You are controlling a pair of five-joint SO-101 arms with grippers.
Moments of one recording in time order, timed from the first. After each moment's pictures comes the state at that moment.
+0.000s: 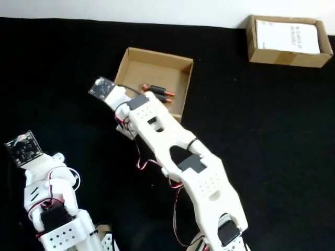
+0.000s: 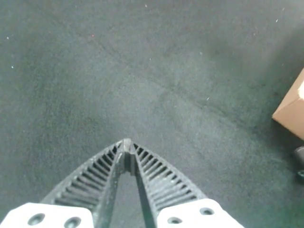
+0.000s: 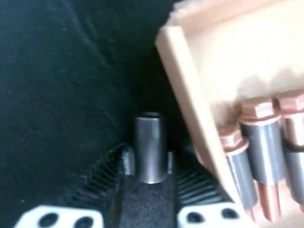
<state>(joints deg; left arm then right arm) -33.5 -103.8 96.3 48.0 4.7 -41.4 40.1 -20.4 59.0 23.9</state>
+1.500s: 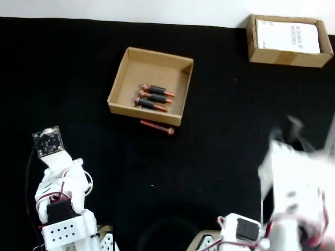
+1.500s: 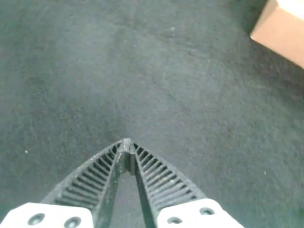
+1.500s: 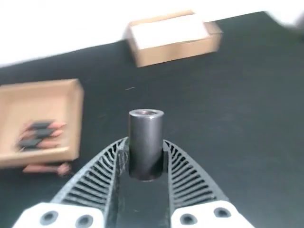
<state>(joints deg) -23.2 -96.8 96.3 53.3 1.6 17.9 -65.1 0.2 98.9 0.0</state>
